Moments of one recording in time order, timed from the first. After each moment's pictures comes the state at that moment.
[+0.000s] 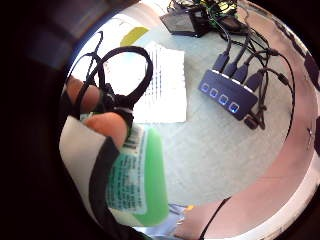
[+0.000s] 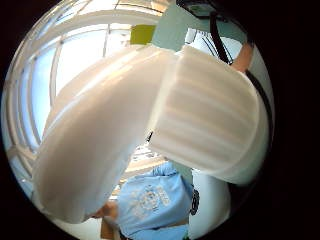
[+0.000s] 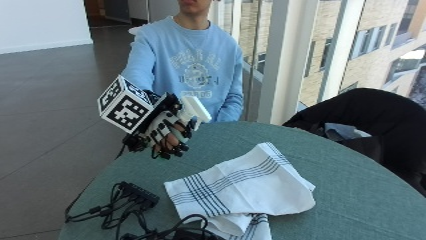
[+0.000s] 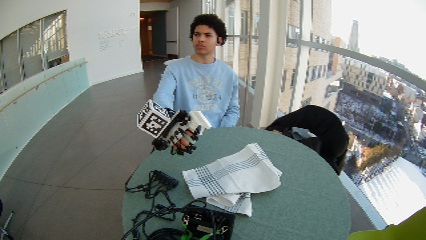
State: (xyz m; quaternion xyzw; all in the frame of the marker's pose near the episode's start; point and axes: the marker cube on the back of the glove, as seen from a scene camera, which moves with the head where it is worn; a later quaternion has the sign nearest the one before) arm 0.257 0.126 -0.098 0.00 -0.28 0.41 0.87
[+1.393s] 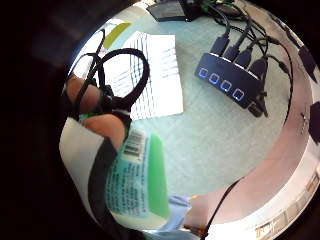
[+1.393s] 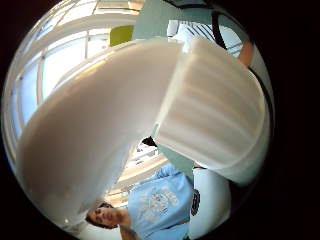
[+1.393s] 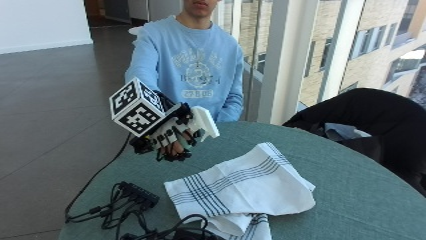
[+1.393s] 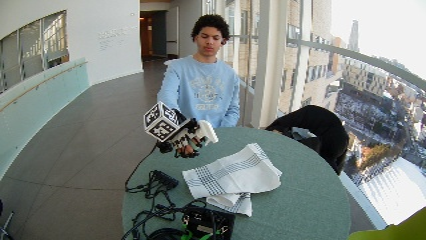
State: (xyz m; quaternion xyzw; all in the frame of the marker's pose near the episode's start) arm 0.255 0.109 -0.085 -0.08 -0.25 0.46 0.85
